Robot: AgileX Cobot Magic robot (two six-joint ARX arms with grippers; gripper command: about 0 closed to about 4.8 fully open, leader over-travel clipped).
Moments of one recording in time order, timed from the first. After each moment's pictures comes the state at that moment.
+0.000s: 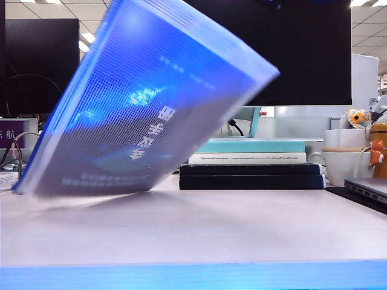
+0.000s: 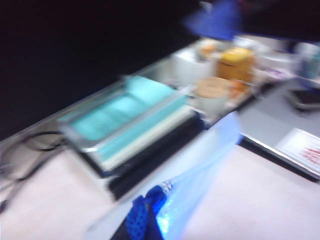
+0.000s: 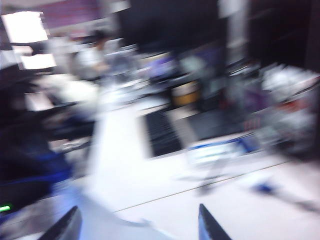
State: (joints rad) left arm -0.66 0.90 0.85 -0.11 0.10 0.18; right arm 0.21 1.48 1.13 0.55 -1.16 0.29
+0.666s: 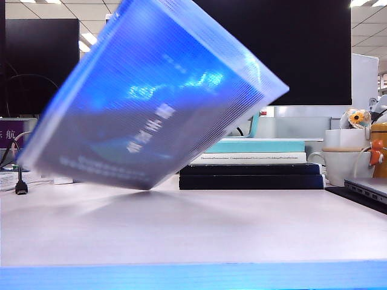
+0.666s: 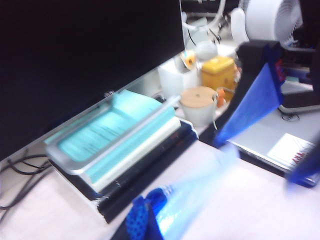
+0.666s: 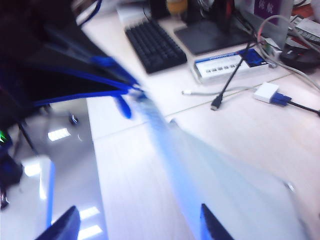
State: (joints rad) left arm -0.65 0.97 0.89 -0.07 0.16 0.23; right arm 0.51 1.23 1.13 -0.31 -0.77 -0.19
